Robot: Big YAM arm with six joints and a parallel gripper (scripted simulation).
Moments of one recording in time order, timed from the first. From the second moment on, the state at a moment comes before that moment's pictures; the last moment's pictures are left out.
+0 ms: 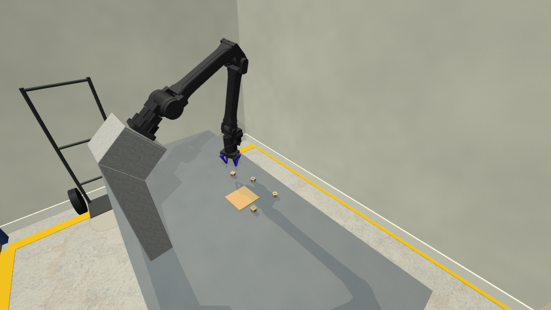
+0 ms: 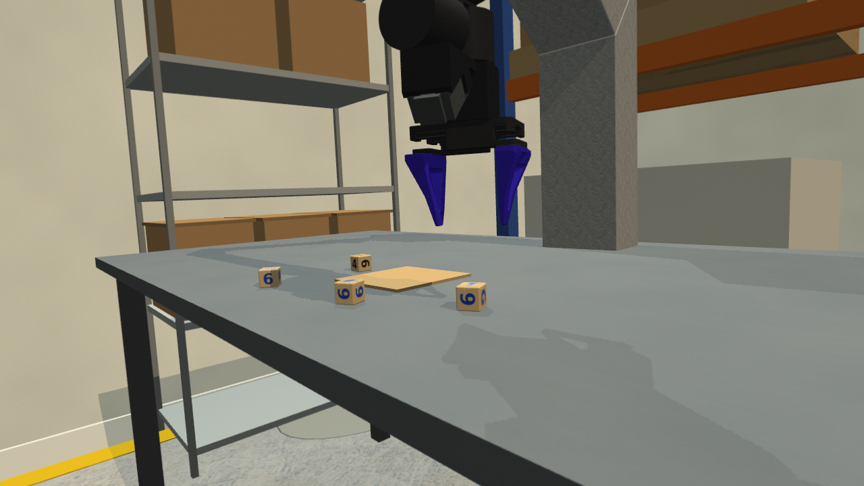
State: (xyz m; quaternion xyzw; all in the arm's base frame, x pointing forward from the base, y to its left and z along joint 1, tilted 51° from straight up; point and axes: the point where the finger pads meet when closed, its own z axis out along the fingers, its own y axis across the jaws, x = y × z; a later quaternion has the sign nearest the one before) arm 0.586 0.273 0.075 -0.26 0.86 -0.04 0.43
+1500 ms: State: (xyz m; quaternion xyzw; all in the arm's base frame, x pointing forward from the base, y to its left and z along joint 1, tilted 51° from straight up) arm 0.610 0.281 0.053 -0.26 0.86 -0.04 0.43
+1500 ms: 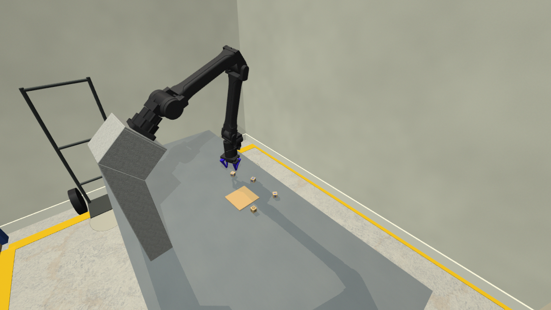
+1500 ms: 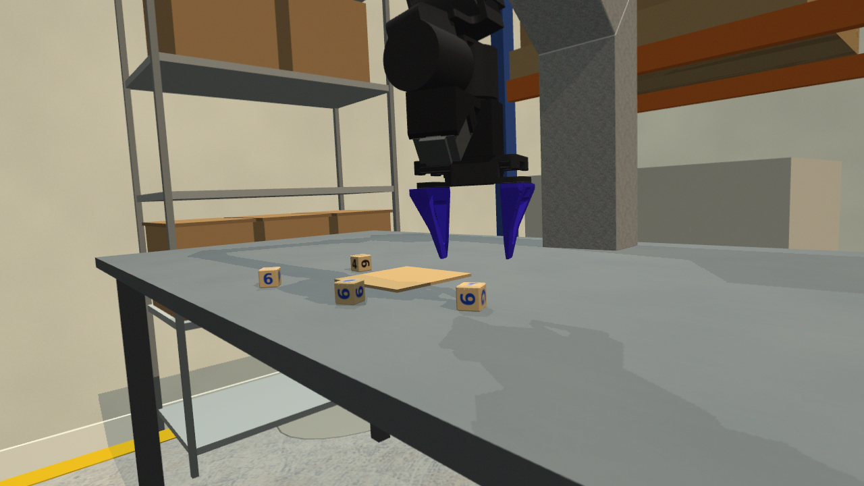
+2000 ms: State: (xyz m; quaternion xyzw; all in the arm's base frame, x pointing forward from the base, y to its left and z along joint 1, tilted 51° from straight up) arm 0.622 0.284 0.044 -0.26 0.86 -0.04 0.43
